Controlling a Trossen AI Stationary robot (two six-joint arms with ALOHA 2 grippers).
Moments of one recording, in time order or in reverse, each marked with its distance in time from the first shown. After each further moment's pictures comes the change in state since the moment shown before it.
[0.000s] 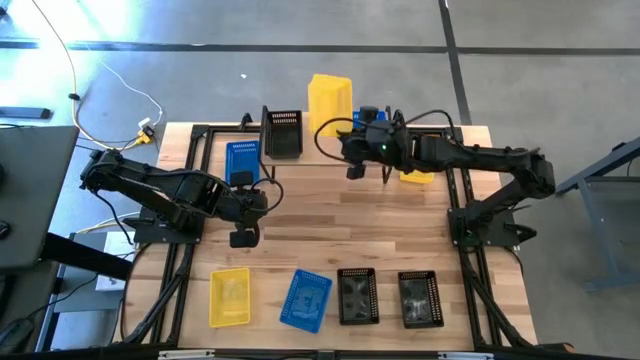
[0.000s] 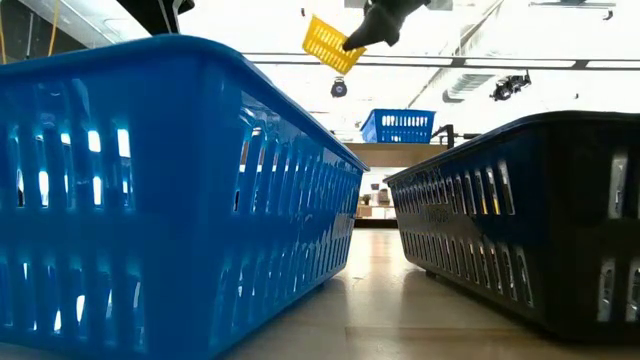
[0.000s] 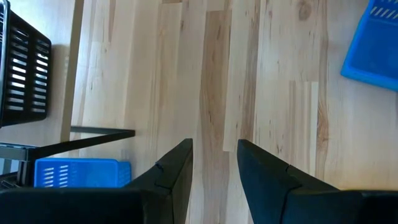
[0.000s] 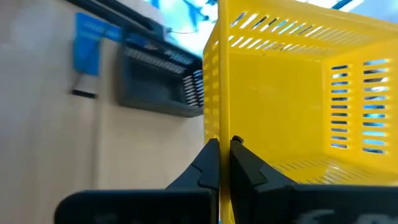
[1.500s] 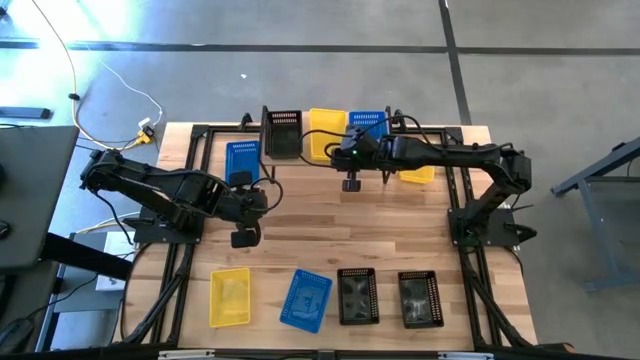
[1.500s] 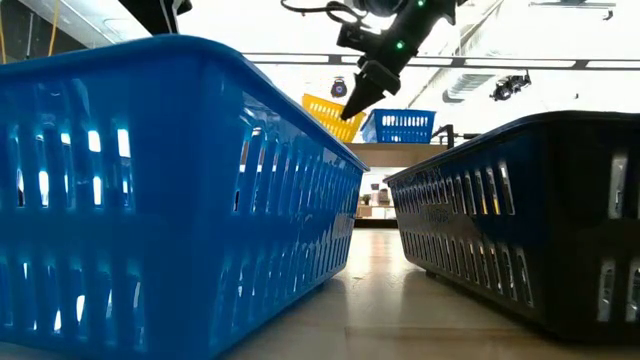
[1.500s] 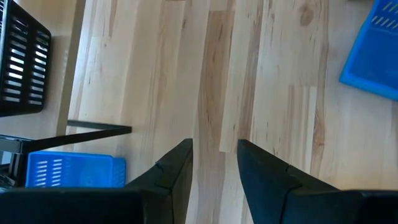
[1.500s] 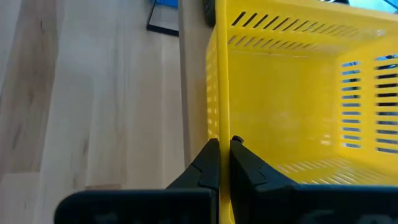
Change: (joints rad) left arm 0.000 0.001 0.000 0.000 0.000 -0.049; right arm -0.073 0.178 0.001 -0.184 -0.183 0.199
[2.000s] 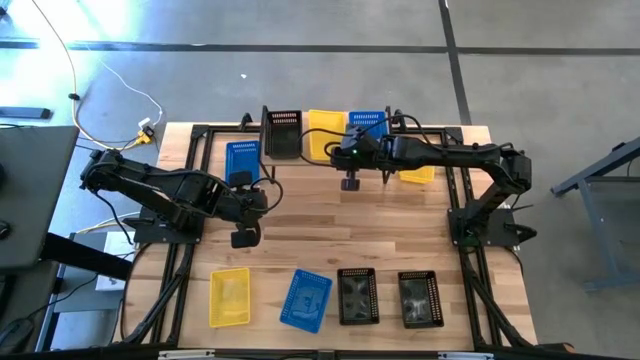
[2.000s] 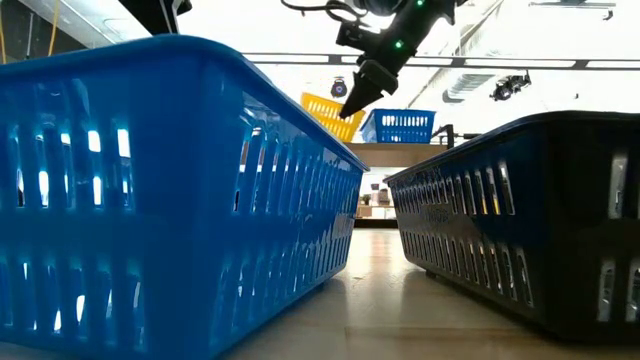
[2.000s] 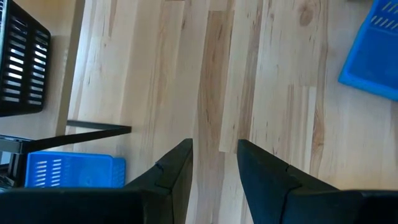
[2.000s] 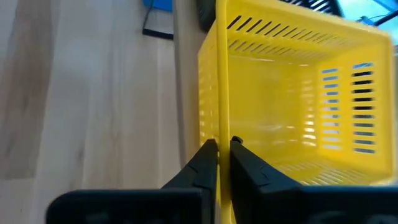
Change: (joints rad) left arm 0.001 0.000 0.000 0.000 0.003 0.000; right arm 0.000 0.000 0.000 0.027 0.016 0.000
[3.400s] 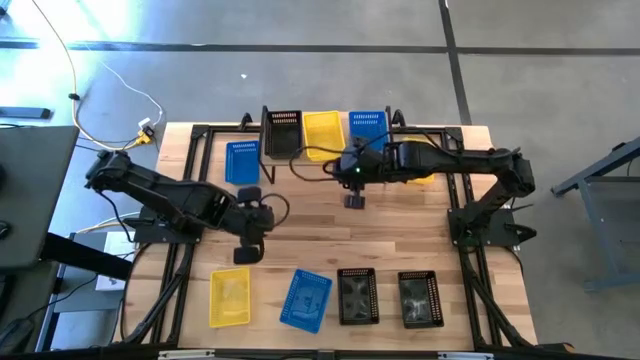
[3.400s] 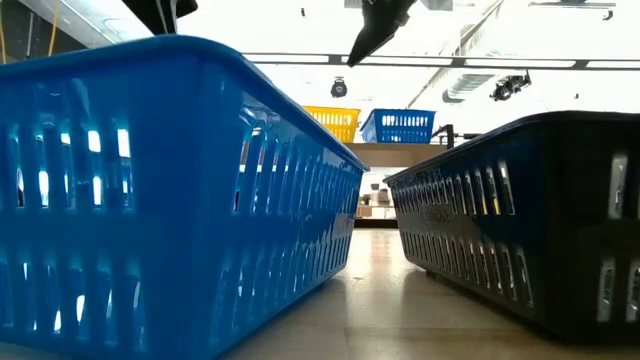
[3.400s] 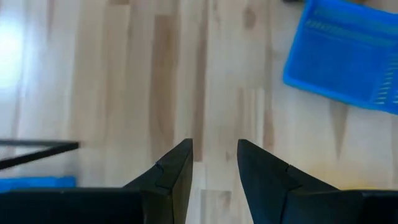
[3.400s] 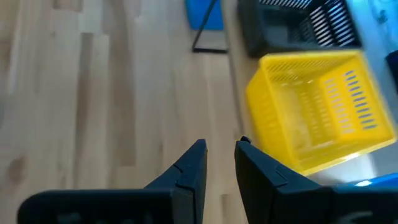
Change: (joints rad) left arm -0.074 0.064 0.000 0.087 0.109 -0.031; right arm 0.200 -0.008 0.269 -0.413 0.024 0.288
